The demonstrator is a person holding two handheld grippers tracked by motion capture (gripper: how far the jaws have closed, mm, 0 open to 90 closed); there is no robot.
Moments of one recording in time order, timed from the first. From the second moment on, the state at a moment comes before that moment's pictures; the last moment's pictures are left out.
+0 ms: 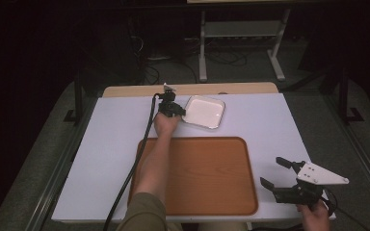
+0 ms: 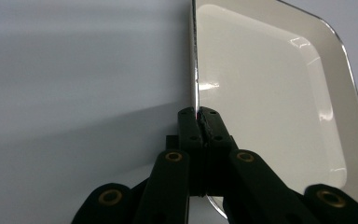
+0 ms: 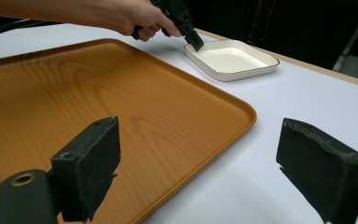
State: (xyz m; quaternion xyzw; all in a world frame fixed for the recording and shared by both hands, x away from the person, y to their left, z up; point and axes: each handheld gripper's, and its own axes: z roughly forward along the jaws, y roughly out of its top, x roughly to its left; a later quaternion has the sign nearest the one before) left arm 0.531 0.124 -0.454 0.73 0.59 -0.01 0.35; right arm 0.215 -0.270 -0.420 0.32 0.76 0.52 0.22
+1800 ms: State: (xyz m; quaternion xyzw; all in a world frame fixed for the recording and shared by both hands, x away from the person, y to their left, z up) left arm 0.493 0.192 -0.405 0.66 0.60 -0.03 0.46; right arm 0.214 -0.271 -0.420 0.33 0.76 0.52 0.22
